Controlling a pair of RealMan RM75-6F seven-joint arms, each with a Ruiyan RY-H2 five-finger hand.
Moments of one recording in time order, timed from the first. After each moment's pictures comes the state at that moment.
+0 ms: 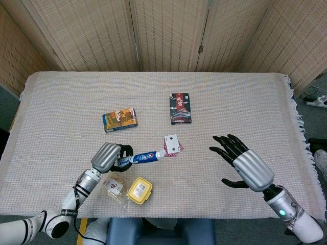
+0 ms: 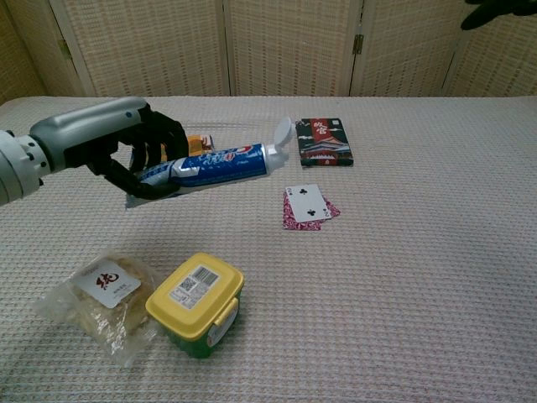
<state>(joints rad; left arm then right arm) -0.66 -1.46 -0.16 -1.62 1.37 1.04 0.01 0.39 -0.89 0.09 -2.00 -1.74 1.17 0.05</state>
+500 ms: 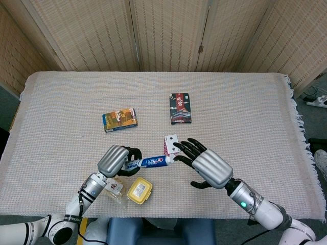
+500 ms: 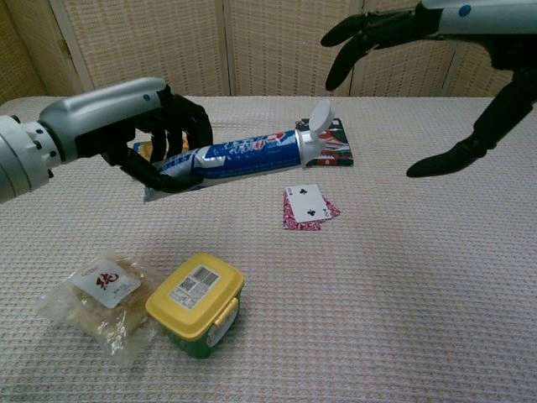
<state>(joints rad) -0.67 -1.46 -0.17 -1.74 1.35 1.07 0.11 0.59 -1.01 0.17 -2.13 -1.50 0.93 -0.21</state>
